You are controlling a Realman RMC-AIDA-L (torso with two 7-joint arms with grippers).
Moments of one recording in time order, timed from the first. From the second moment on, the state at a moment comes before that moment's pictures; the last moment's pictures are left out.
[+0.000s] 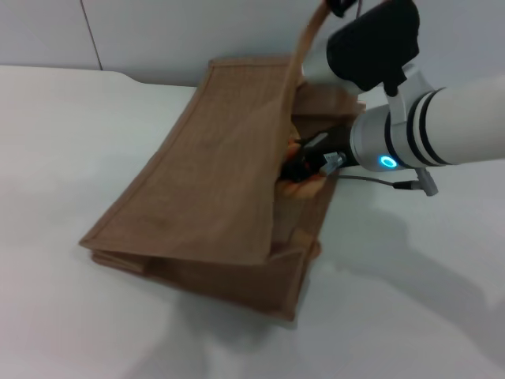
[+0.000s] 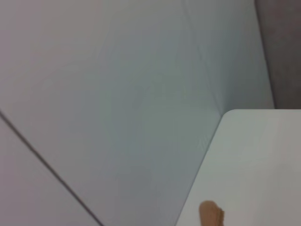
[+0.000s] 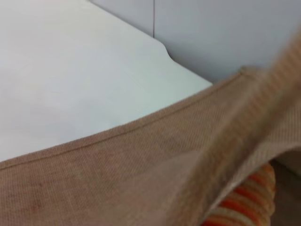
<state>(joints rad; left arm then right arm) -0.88 -2.03 1.47 1.64 -0.60 -1.26 0.59 0.72 2.02 -1.88 -1.22 0.69 0.87 -0.21</state>
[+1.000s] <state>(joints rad) -0.84 -2.03 1.52 1.74 -0.61 -1.25 0.56 0.78 2.02 -1.88 -0.96 0.84 0.68 -0.32</state>
